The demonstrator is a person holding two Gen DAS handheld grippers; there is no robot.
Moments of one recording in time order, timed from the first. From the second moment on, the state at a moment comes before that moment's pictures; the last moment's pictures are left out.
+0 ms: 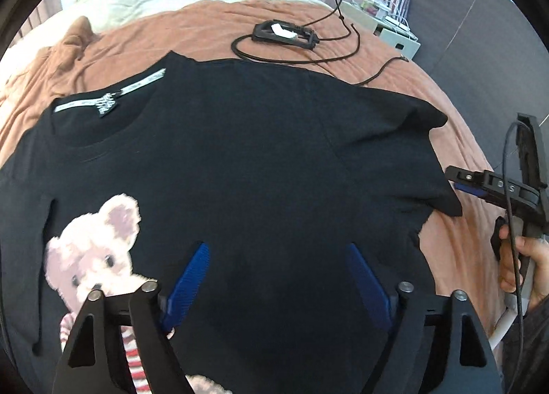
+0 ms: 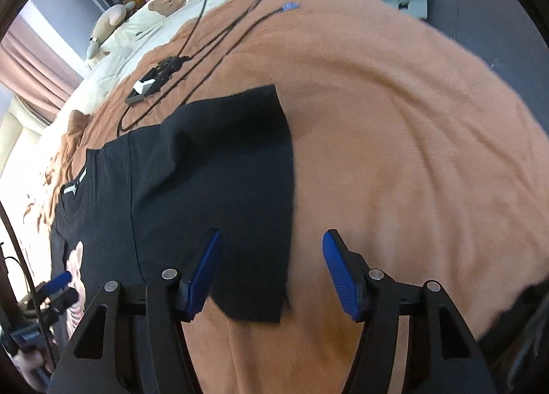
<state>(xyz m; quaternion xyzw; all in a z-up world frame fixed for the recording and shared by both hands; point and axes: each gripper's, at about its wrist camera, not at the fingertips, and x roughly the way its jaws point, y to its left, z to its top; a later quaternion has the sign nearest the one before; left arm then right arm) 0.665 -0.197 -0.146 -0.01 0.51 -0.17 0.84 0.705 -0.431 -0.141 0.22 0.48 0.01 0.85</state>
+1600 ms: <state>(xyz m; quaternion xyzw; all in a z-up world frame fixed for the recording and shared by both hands) 0.733 -0.133 -0.177 -0.27 0.54 -0.17 0.78 0.720 -0.308 -0.046 0.11 0.41 0.15 0.89</state>
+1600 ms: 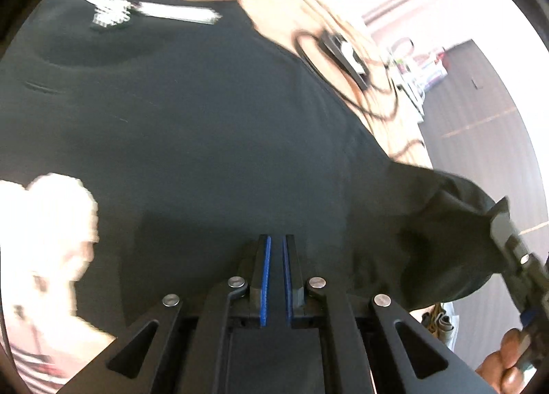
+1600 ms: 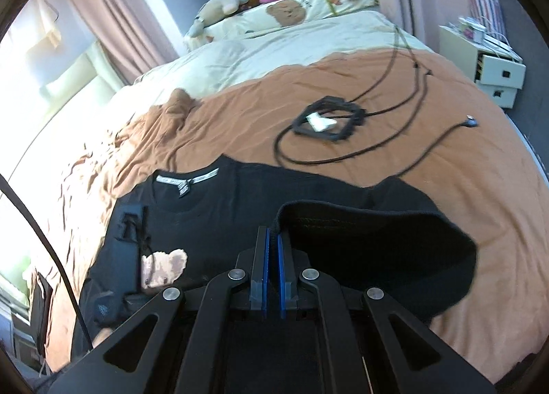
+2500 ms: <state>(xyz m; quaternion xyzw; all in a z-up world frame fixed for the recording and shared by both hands) 0.674 -0.026 -0.152 -0.24 0.54 -0.11 0.80 0.697 -0.229 -0.050 0.05 0.49 0.16 0.86</state>
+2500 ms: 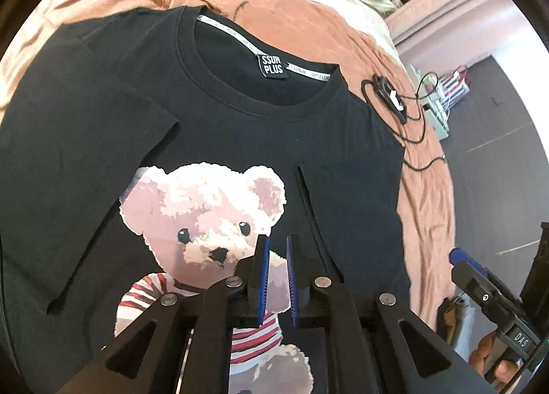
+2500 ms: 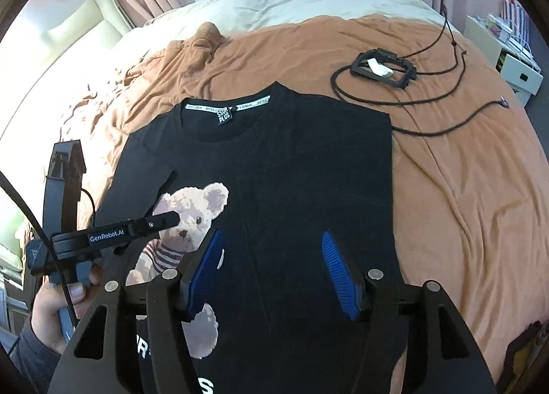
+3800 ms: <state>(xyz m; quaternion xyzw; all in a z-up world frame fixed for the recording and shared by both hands) 0.746 -0.083 -0.170 -0.12 0.54 -0.07 0.83 0.604 -0.358 -0.139 0.21 0.42 0.04 0.88</state>
